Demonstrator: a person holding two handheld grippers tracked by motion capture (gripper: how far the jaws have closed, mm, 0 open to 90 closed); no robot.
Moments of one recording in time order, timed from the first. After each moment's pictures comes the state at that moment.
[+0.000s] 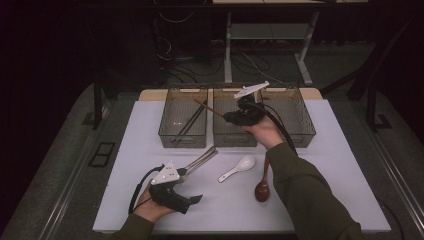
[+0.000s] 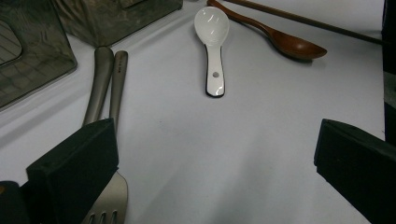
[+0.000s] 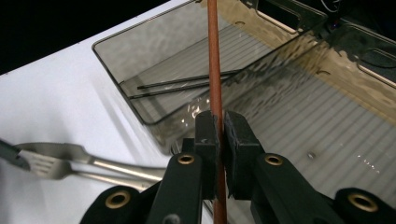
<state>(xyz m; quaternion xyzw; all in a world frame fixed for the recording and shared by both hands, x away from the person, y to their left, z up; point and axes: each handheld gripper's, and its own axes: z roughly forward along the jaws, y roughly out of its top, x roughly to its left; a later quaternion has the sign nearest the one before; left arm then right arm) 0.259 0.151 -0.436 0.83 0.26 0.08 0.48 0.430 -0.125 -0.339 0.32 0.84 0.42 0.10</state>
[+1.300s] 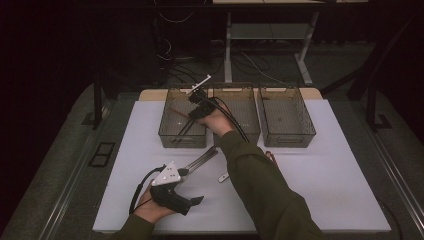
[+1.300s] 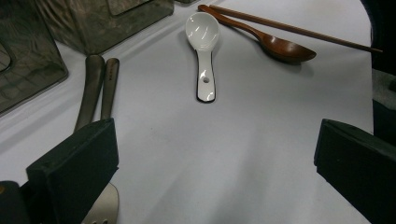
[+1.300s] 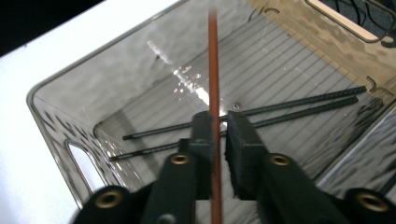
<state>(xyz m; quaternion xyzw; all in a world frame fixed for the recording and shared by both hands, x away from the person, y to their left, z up) 0.257 0.148 -0.433 0.84 0.25 0.08 0.48 0.489 0.003 -0.365 0.35 0.87 0.33 0.08</state>
